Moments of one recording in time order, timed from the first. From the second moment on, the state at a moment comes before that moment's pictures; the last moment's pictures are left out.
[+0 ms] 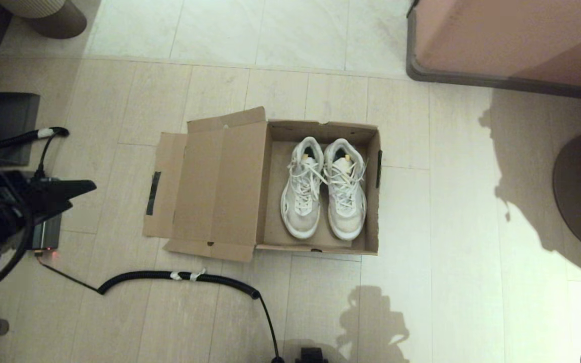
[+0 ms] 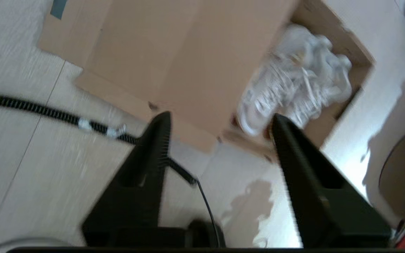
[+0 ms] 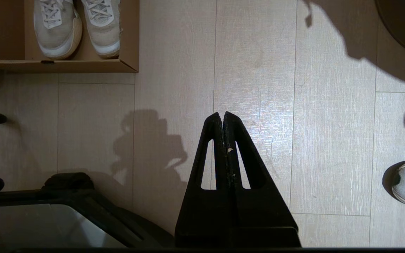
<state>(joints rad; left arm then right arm) 0.18 1.21 -0.79 -0.20 -0.28 -0.48 0.00 0.00 -0.03 0.07 -0.04 0.08</state>
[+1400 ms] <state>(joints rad) 0.40 2.56 -1.51 -1.03 -0.70 -0.42 0.00 0.00 -0.03 0.07 -0.04 0.09</state>
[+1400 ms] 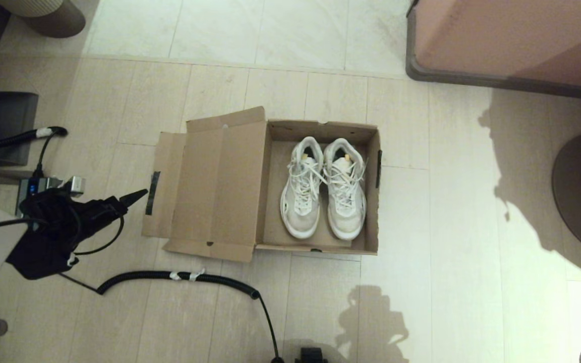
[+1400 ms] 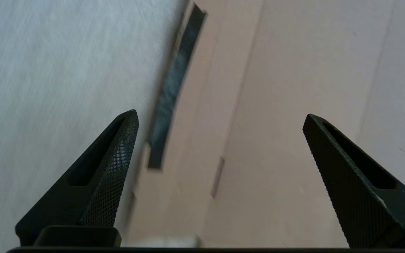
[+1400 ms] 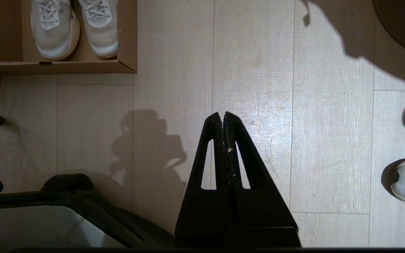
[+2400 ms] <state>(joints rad) 0.32 2.80 -1.86 -1.02 -0.67 -0.42 0.00 0.00 -0.03 0.07 -0.05 0.09</state>
